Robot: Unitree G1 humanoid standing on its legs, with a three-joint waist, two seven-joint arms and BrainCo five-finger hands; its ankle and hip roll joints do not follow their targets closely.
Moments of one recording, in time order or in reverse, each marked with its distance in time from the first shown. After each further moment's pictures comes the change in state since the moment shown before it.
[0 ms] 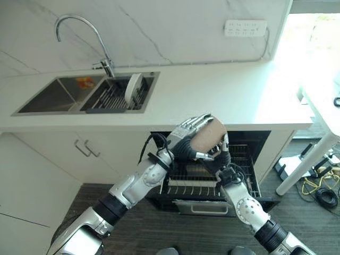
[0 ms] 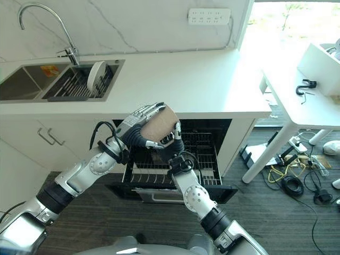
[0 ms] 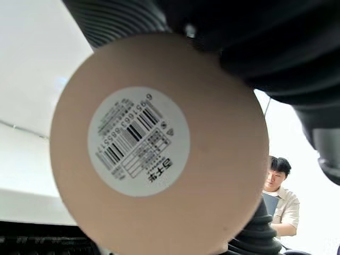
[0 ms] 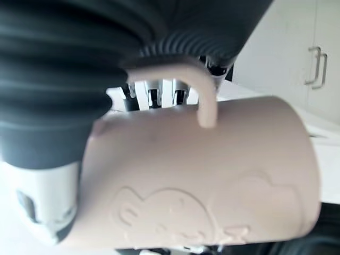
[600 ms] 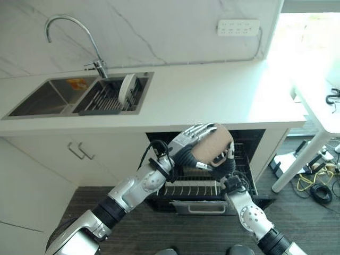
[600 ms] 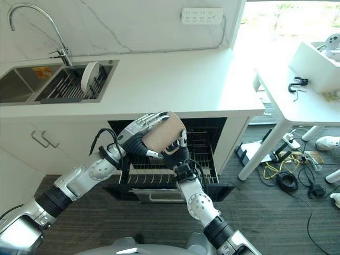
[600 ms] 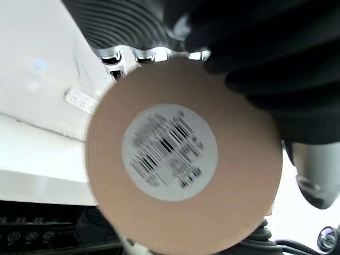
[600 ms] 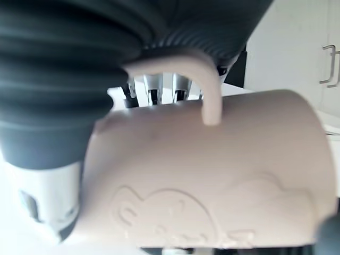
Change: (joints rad) left arm 0.046 0.022 -0.029 0.021 0.020 -0.069 0.021; right arm 0.101 -0.001 -0.059 0.012 0.001 0.011 0.100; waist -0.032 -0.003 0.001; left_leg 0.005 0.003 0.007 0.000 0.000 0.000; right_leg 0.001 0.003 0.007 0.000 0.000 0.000
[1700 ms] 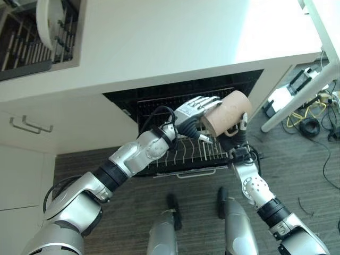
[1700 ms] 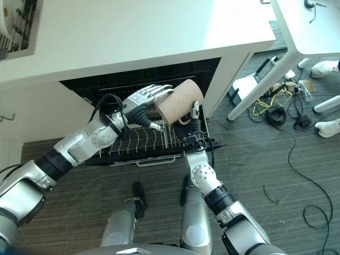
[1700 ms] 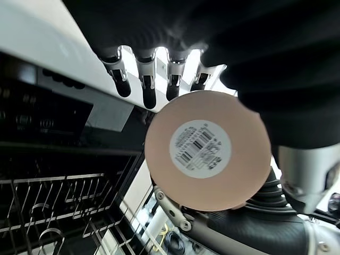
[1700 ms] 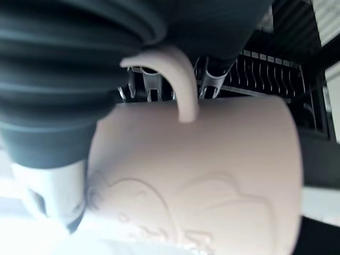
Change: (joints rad) left arm -0.445 0.065 -0.152 0.160 -0.062 0.095 -0.059; right arm -0.295 -0.046 -0.096 0.126 -0.051 -0.042 -0.073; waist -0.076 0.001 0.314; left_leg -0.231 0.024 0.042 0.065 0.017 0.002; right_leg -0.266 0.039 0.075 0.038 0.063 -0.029
